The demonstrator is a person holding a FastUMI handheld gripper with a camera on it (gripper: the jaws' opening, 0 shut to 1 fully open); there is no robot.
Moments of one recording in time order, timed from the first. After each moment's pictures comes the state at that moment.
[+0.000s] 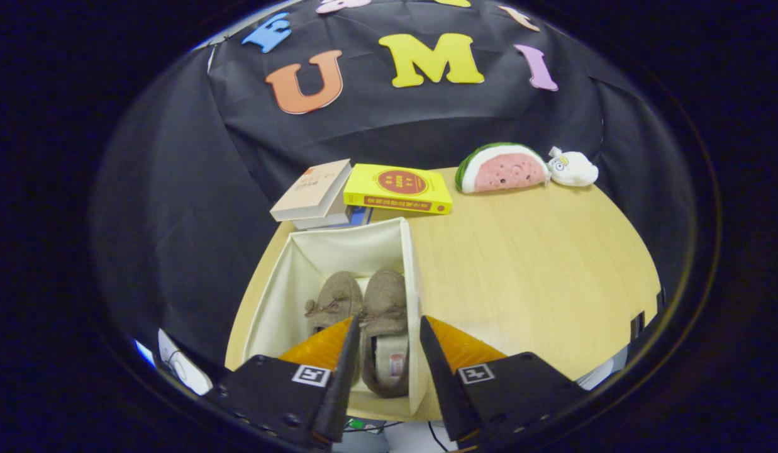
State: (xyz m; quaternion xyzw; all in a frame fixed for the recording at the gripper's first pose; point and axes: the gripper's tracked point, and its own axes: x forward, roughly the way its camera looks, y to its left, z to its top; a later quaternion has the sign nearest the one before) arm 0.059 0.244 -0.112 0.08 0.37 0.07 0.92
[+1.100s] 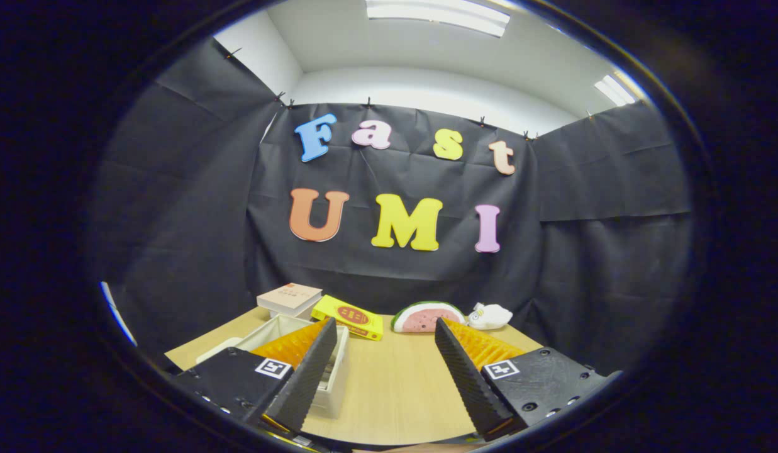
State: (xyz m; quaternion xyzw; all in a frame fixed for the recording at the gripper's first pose) arm -0.085 0.138 0.033 -0.04 -0.02 -0.02 1.00
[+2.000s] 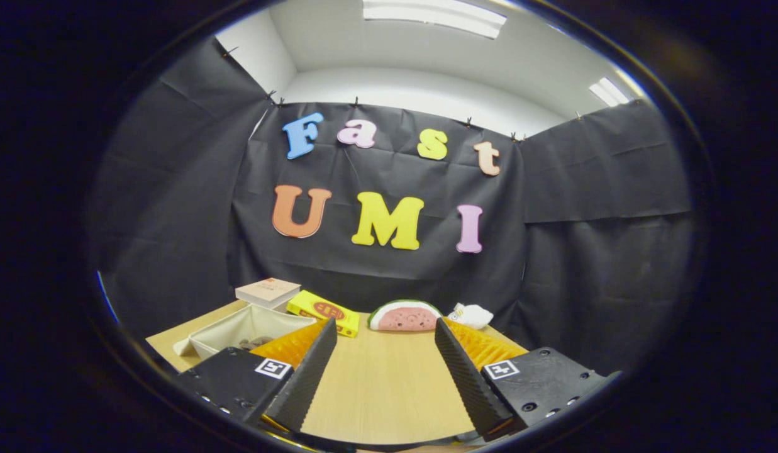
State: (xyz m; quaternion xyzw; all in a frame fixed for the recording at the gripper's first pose) arm -0.075 0.082 0.007 -0.05 -0.01 -0.03 1.00
